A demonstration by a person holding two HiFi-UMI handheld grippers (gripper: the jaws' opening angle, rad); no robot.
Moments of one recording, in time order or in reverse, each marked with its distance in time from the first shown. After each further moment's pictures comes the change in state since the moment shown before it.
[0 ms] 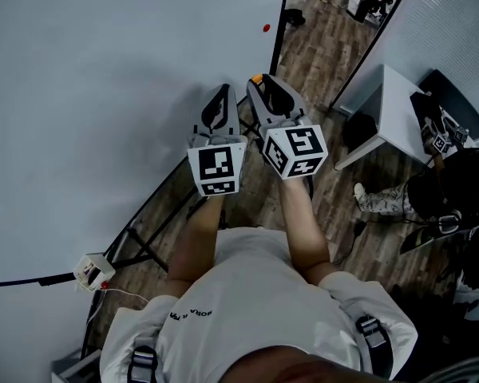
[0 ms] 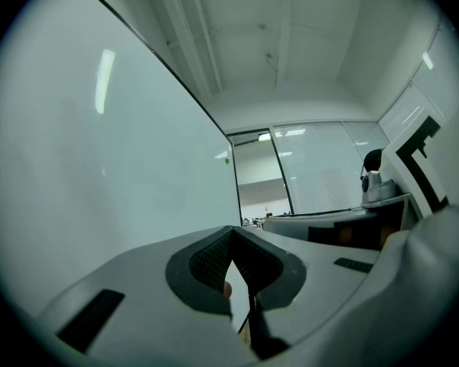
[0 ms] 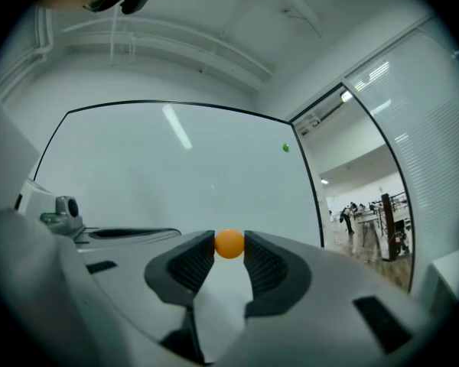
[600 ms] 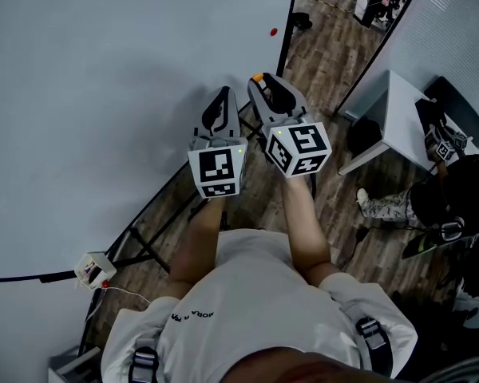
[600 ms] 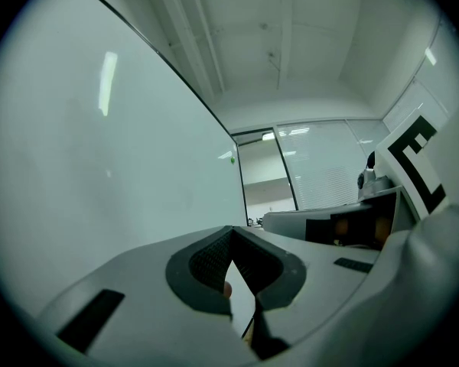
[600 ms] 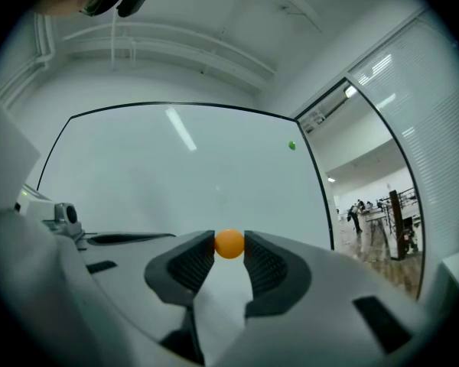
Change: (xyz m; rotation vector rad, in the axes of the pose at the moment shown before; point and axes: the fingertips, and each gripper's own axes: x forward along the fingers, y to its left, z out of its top) left arm 0.000 0.013 0.000 0.002 -0.001 0.034; right arm 0.014 0.005 0.005 0.012 -0.005 0.052
